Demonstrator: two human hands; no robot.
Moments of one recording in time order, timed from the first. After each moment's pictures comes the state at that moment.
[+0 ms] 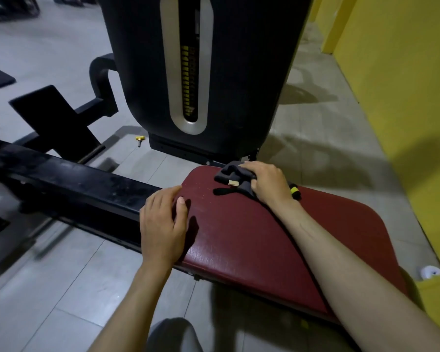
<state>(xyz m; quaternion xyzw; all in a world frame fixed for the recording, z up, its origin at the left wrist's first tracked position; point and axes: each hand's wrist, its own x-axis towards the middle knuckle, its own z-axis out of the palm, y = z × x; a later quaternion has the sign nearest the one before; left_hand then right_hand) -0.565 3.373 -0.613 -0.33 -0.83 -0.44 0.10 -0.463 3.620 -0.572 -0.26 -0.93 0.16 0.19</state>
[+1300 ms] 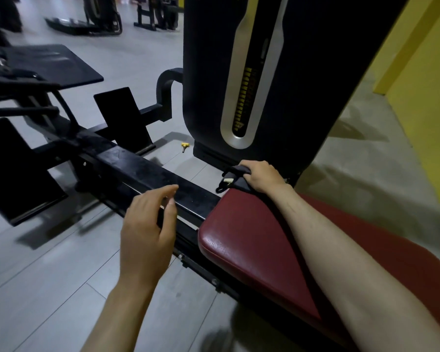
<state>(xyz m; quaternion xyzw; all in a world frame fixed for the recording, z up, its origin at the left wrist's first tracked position) -0.568 3.266 -0.576 -0.27 -0.79 -0.52 0.18 -0.594 3.583 -0.570 -0.19 -0.97 0.13 0.04</state>
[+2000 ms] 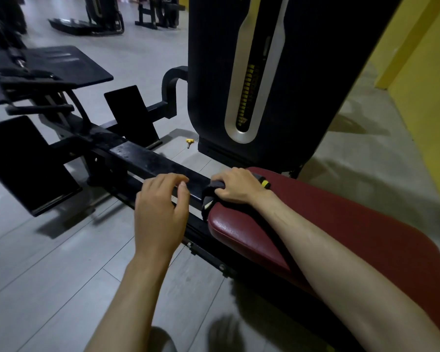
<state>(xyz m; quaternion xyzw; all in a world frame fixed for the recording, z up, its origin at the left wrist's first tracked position) -0.561 3.253 -0.554 -0.25 -0.83 -0.46 0.17 -0.572 3.483 -0.560 -0.03 -1.00 0.06 0.01</state>
